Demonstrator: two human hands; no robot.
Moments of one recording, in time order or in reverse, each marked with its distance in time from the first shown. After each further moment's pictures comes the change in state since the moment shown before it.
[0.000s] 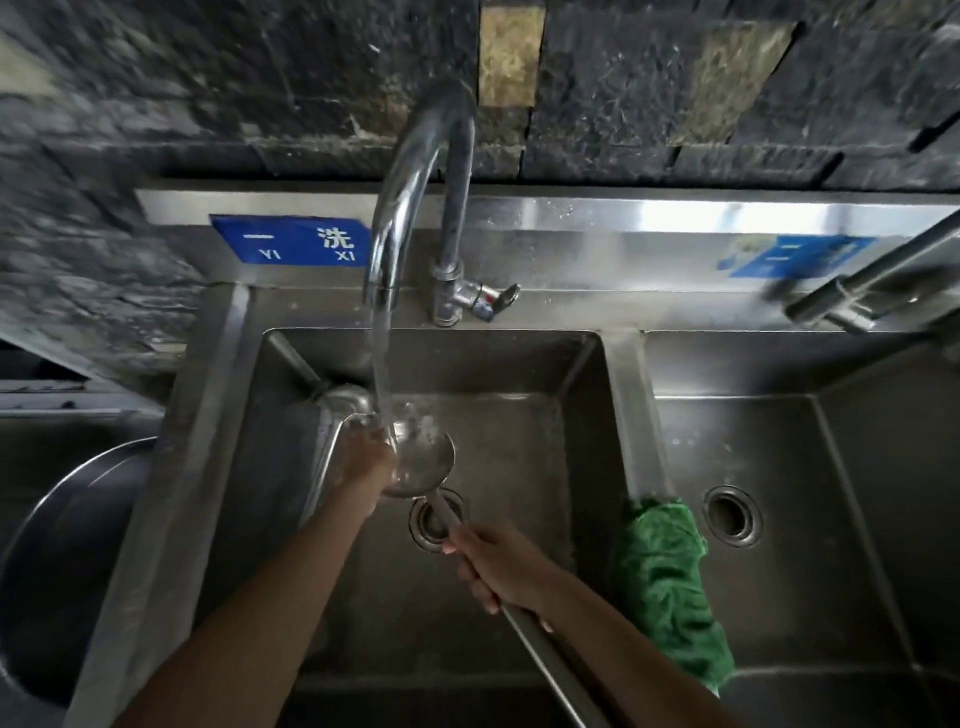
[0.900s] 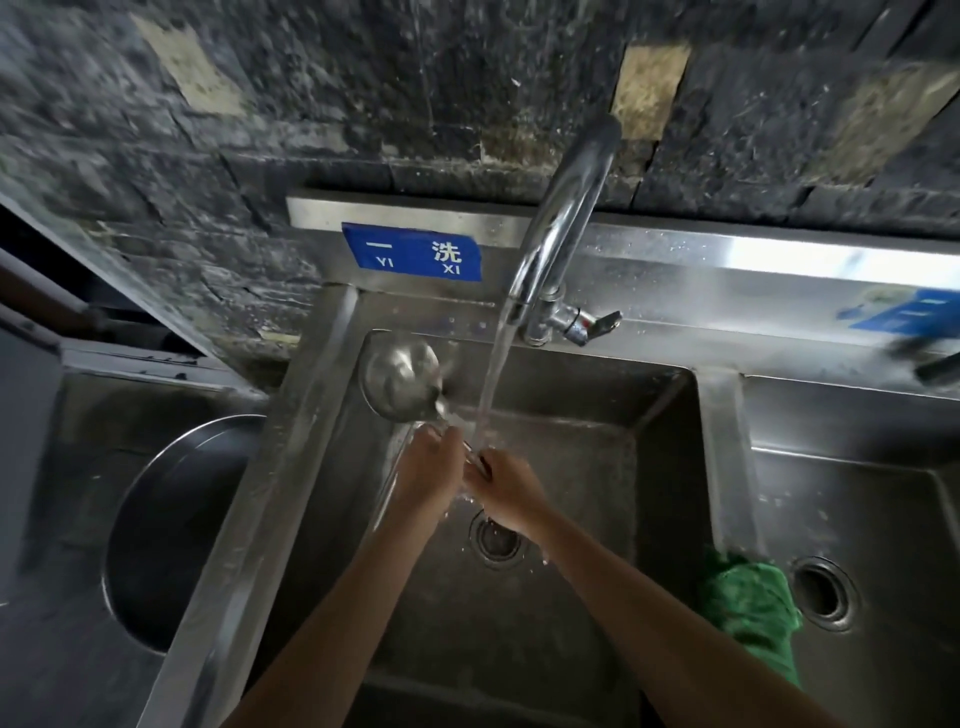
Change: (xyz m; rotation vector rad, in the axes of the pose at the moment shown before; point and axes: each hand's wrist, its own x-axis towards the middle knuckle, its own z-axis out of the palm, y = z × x) left_hand -0.094 0.052 -0.059 -0.055 0.120 0.054; right_hand 0.084 -0.074 0.034 -0.616 0.187 -0.316
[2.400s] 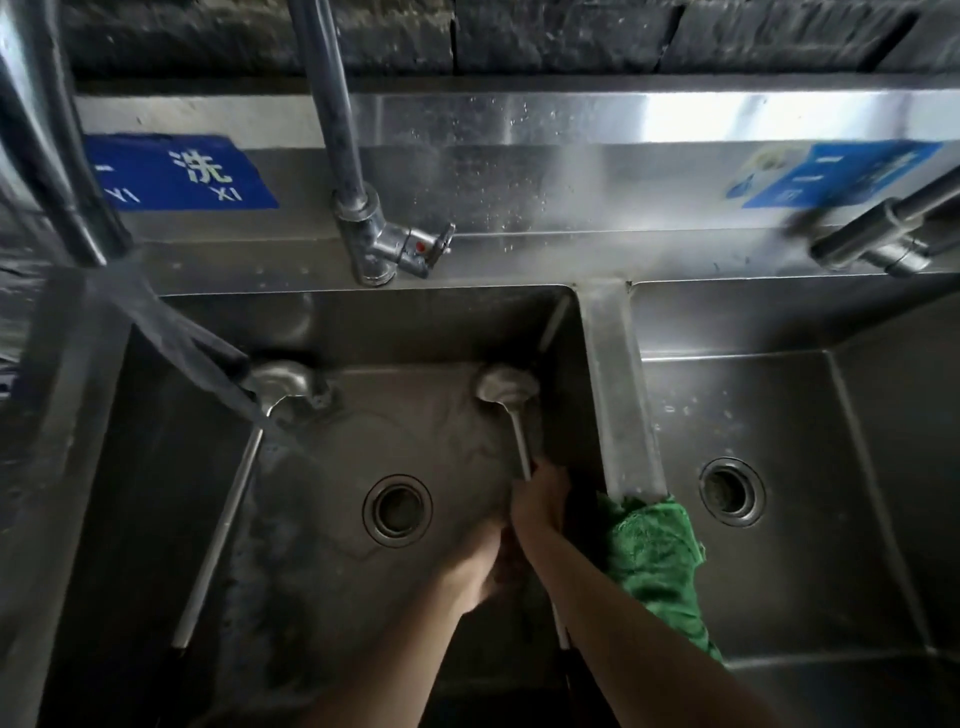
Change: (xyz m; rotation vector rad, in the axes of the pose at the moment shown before) left_hand -0.051 -0.070 0.237 -0.164 -0.765 -0.459; right_hand 0.026 0.261 0.025 0.175 0.530 0.729
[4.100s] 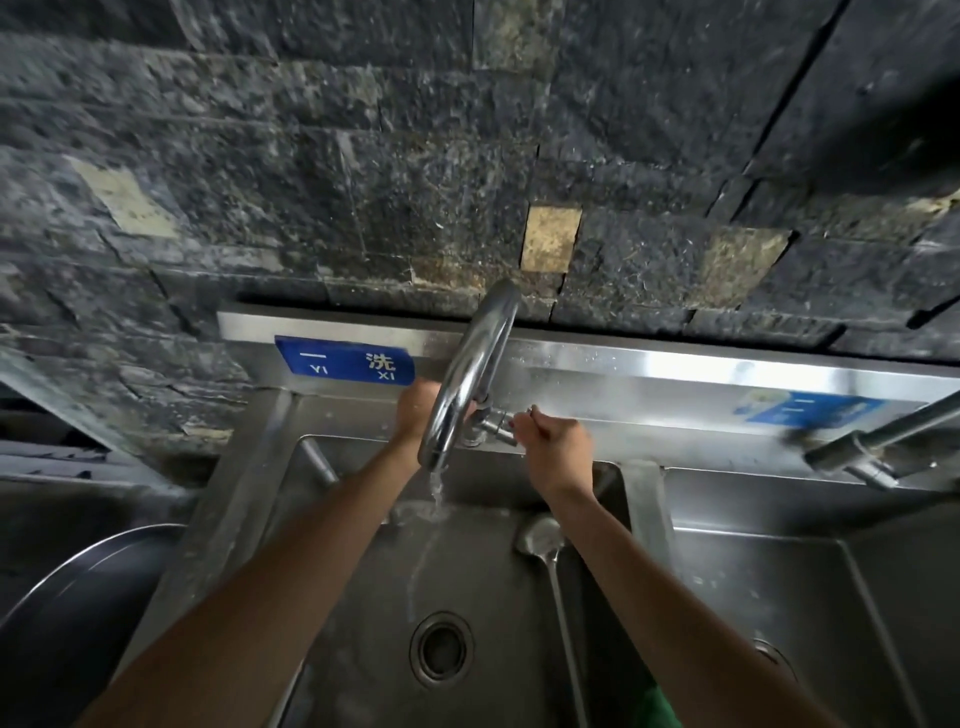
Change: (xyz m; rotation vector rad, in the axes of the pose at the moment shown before) left_hand -0.027 0.261 -0.236 0.526 0.588 0.913; right_hand -0.084 -0.267 -0.166 0.304 0.033 -0.685
